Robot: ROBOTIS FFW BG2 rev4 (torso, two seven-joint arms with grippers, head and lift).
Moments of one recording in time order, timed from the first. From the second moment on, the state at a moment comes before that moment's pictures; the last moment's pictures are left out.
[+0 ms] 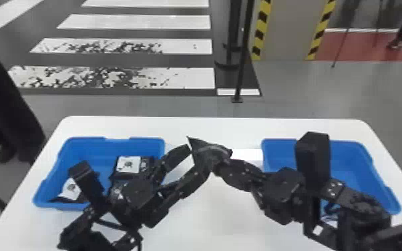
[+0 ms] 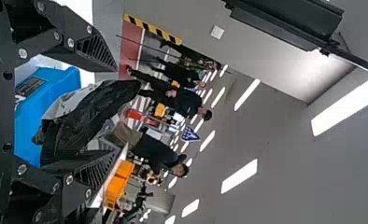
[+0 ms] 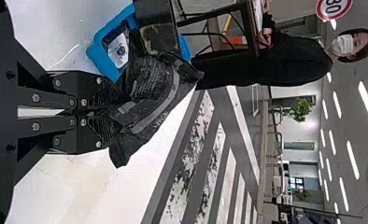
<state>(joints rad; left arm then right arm) 0.34 0.18 -0.14 -1.93 0.54 0.11 -0.62 0.29 -0.17 0.17 -2.30 0.05 0.75 0.64</state>
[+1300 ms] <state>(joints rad) 0.32 0.18 -0.05 -1.87 0.37 -0.06 -0.63 0.31 -0.16 0.12 -2.27 -0.03 0.78 0.64</state>
